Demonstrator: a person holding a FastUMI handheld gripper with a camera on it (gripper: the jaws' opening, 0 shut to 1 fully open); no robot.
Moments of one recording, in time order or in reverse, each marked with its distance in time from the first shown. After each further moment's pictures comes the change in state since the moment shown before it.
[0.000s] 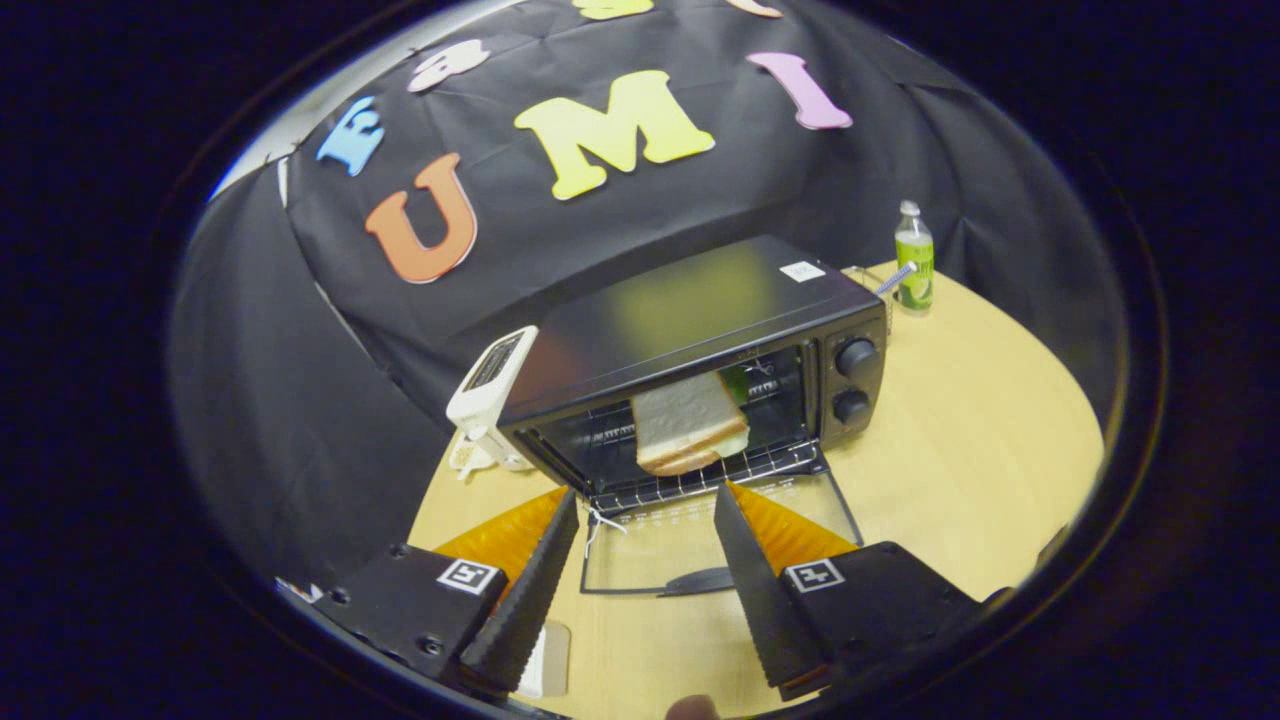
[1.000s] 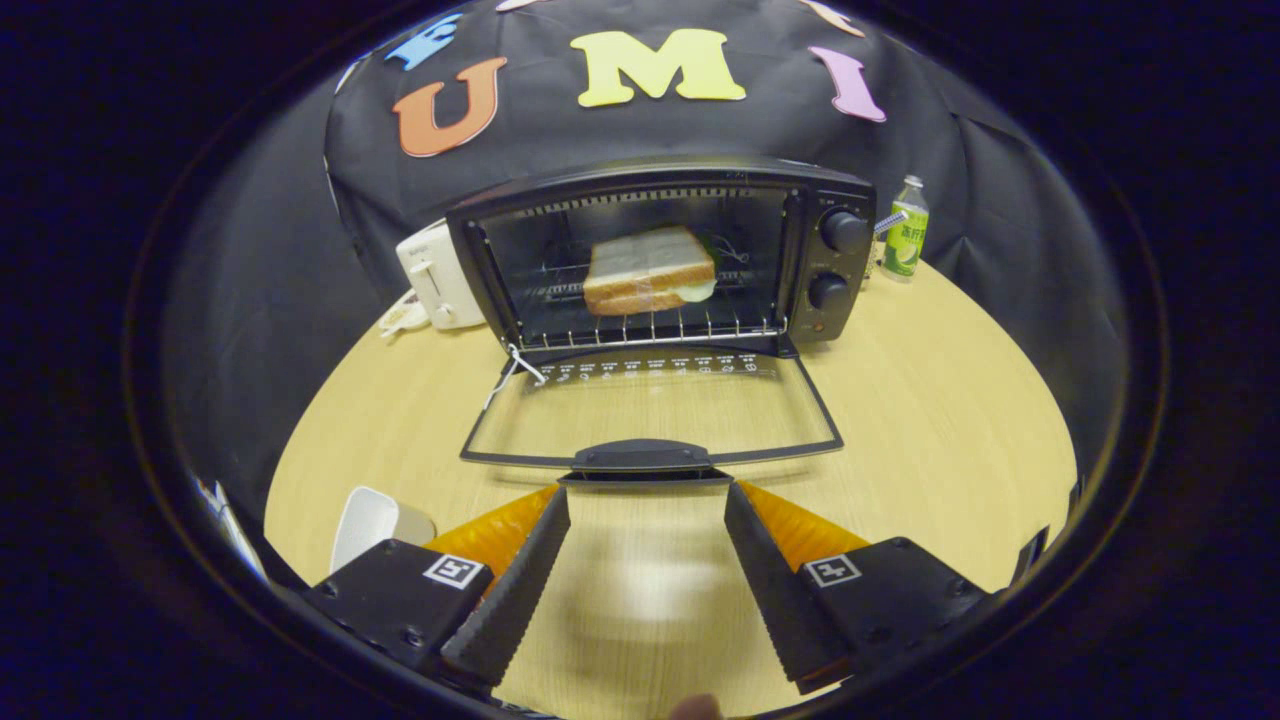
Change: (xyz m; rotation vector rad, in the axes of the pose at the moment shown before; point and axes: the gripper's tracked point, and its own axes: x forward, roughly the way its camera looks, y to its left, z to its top) arm 0.035 -0.059 -0.135 -0.193 0.155 -0.147
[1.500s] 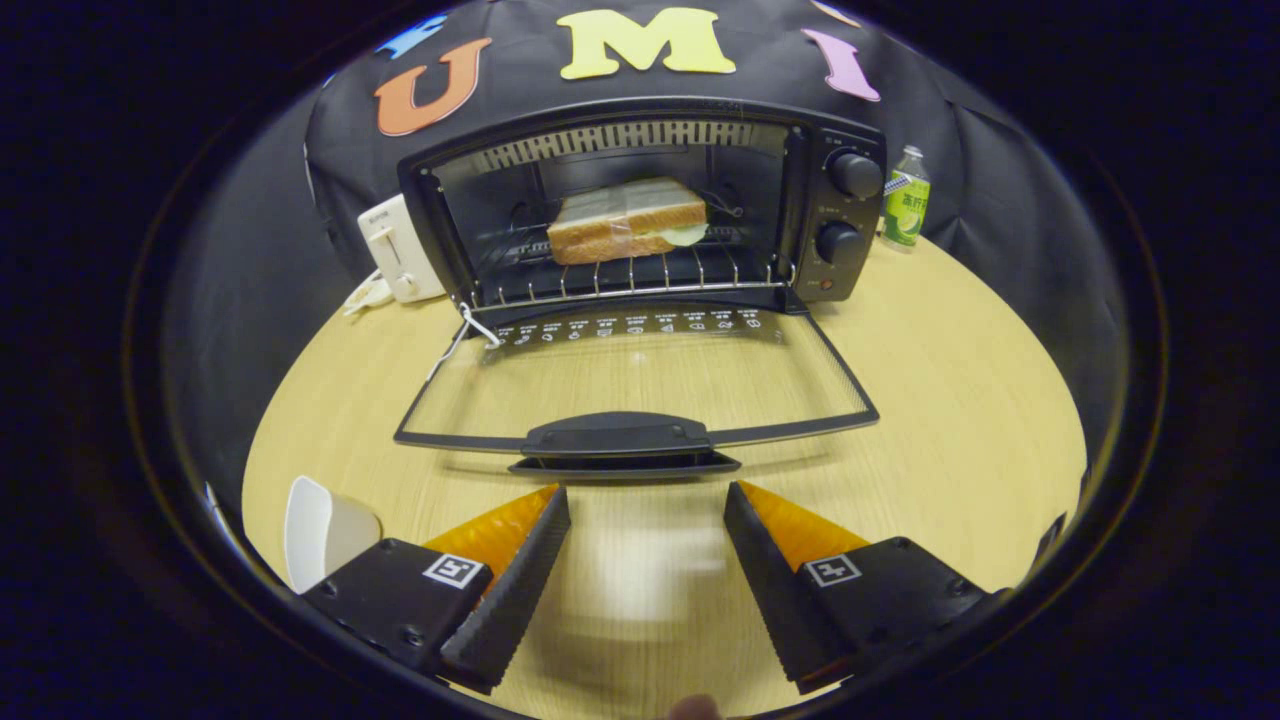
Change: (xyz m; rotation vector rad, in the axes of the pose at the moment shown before) arm 0.039 -0.008 -0.021 0.020 0.044 -0.041
